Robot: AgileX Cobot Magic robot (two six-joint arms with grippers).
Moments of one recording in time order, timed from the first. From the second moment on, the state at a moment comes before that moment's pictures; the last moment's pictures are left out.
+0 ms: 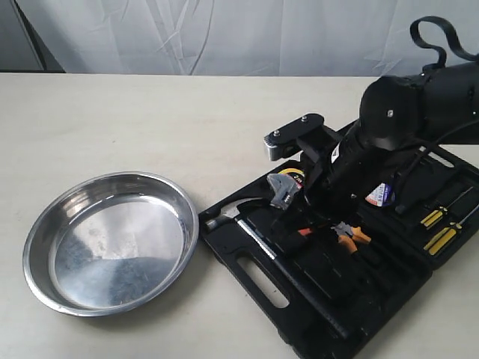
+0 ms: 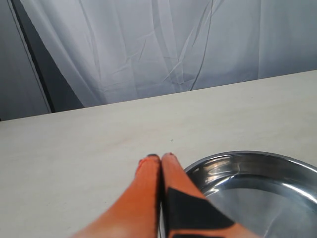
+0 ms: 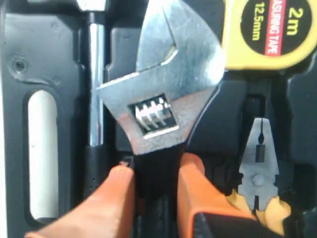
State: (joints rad) left arm -0.02 0.00 0.00 0.05 0.19 0.03; right arm 0.54 1.69 -0.93 0.25 0.64 -0.34
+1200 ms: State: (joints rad) left arm -0.02 0.00 0.00 0.05 0.19 0.03; right arm 0.84 2.32 -1.78 0.64 0.77 -0.54
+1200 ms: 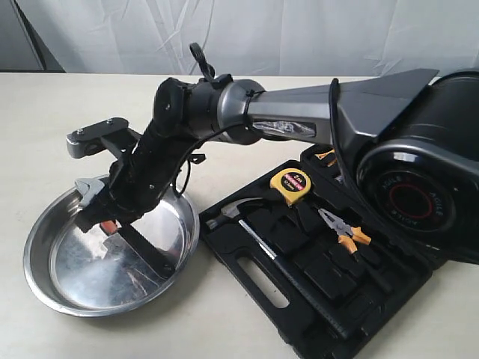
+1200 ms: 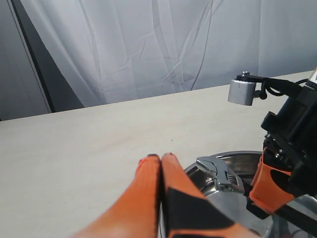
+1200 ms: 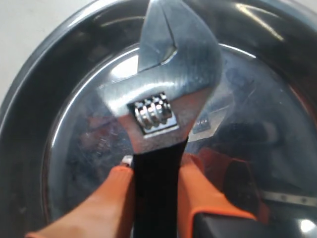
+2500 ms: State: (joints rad) left arm -0.02 0.00 0.00 0.05 0.19 0.03; right arm 0.93 0.96 -1.19 0.09 1.03 -0.05
